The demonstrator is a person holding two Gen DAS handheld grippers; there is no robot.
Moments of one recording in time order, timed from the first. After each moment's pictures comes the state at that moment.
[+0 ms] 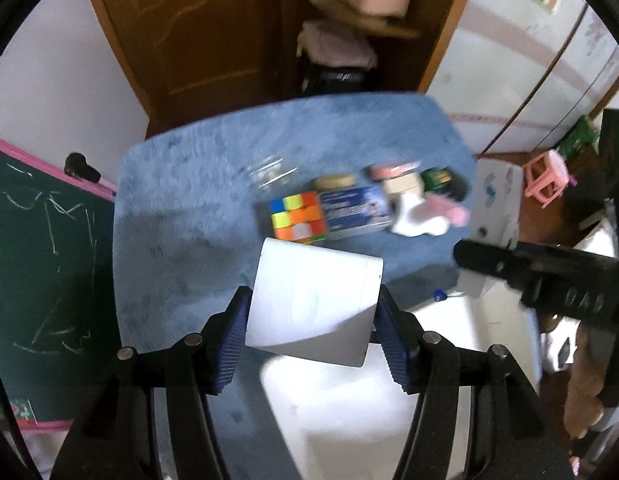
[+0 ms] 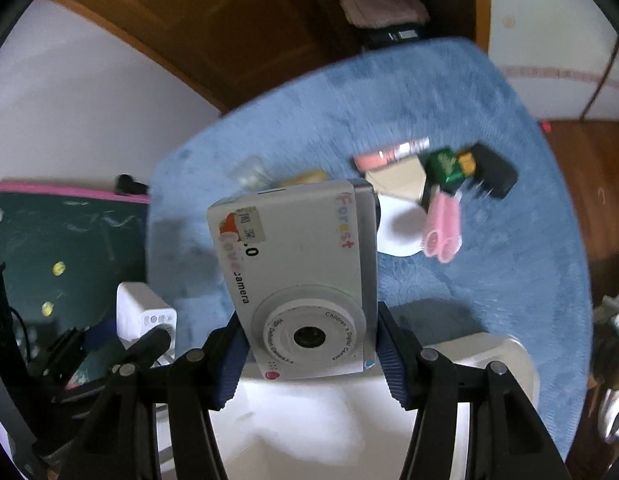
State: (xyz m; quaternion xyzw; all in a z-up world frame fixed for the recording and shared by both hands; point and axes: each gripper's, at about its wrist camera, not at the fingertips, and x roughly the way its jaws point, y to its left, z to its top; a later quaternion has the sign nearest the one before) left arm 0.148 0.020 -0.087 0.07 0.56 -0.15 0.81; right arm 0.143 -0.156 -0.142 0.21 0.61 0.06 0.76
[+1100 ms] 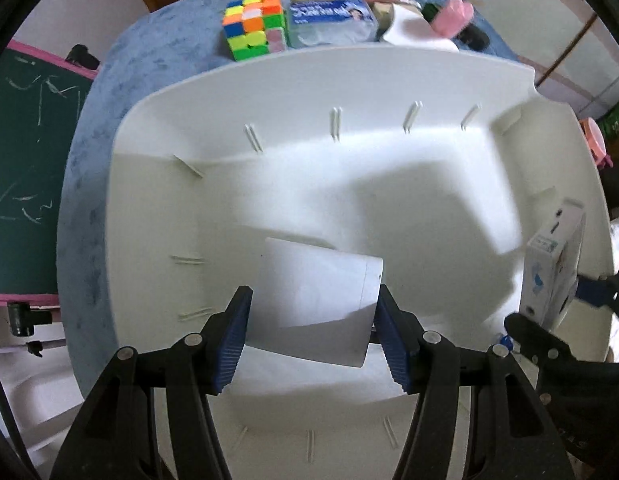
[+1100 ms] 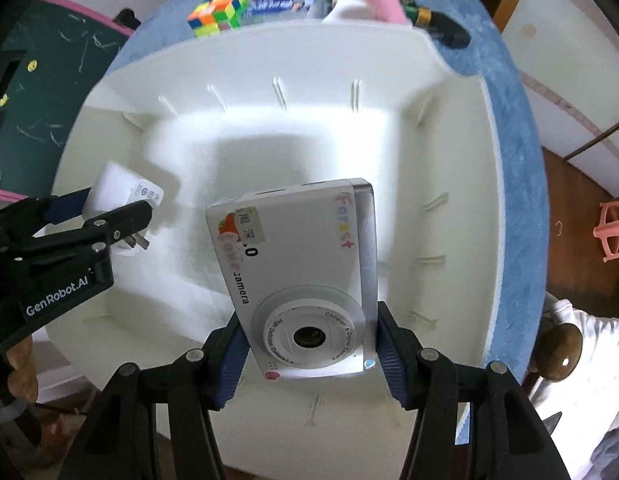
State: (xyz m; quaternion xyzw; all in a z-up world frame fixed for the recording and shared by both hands) left arm 0.030 -0.022 -0.237 0.09 0.64 -0.07 0.76; right arm -0.021 -0.168 -0.240 -0.01 0.68 0.08 0.73
